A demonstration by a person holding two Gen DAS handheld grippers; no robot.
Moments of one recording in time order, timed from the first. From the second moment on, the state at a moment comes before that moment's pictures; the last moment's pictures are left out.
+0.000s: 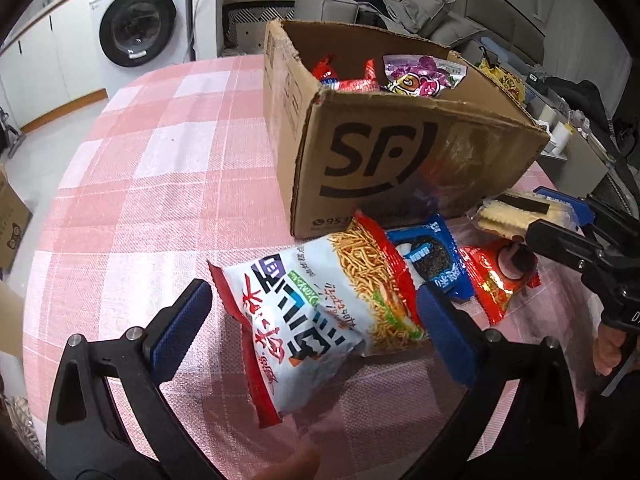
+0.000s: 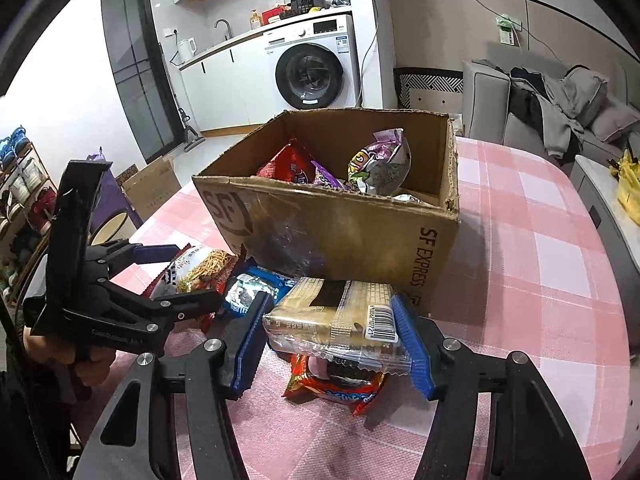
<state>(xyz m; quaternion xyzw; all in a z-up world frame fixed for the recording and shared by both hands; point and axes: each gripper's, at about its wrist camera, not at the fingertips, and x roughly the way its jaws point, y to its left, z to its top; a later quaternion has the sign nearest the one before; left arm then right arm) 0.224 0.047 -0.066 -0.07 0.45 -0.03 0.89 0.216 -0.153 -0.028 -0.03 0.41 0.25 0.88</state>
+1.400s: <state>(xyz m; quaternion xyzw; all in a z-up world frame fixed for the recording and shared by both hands) 0.157 0.025 0.052 -0.06 0.29 -0.07 0.95 0.175 -0.177 0.055 0.02 0.31 0.26 0.91</state>
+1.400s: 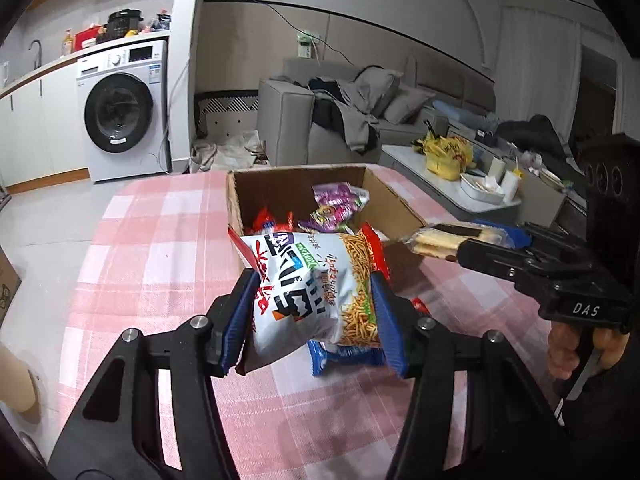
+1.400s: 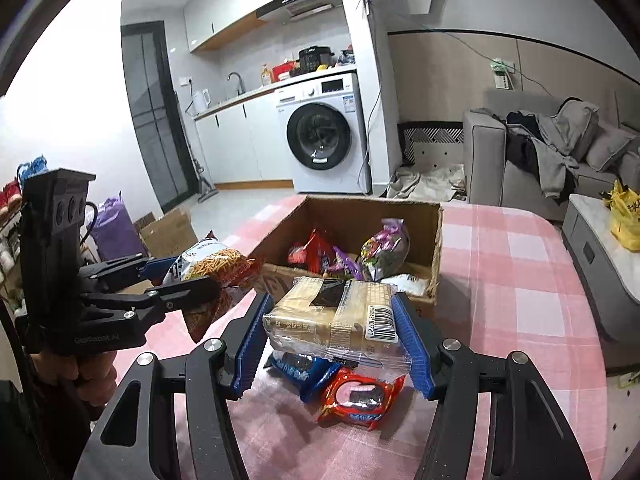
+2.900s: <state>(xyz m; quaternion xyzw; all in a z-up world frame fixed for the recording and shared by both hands) 0.312 0.018 0.038 -0.06 0.30 -0.03 0.95 0.284 -0.159 0.042 0.08 0.33 0.23 0.91</state>
